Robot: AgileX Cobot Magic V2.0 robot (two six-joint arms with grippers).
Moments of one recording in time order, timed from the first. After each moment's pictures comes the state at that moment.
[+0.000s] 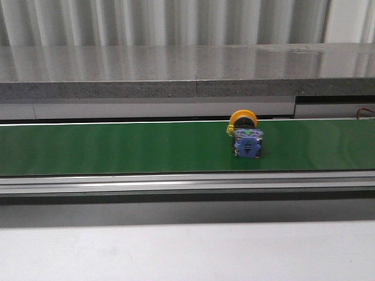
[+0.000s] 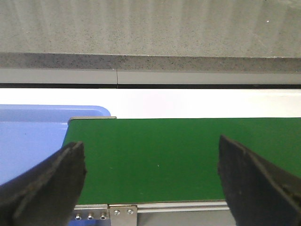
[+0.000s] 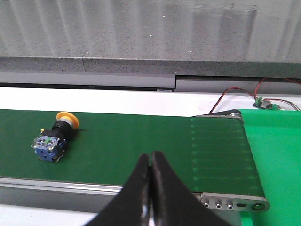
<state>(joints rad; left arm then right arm) -0.08 0.41 -0.41 0.00 0.38 -0.05 0.02 0.23 -0.34 0.13 0.38 -0.07</state>
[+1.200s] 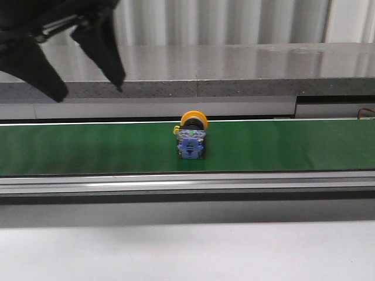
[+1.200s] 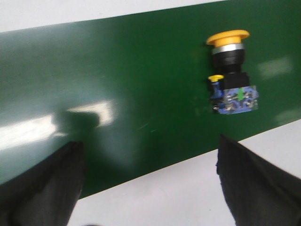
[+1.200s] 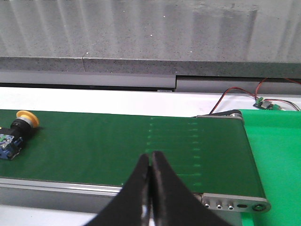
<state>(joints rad) -0.51 1.55 -1.23 -0.20 0.83 -0.16 0.02 0.23 -0.34 0.13 0.38 -0.07</state>
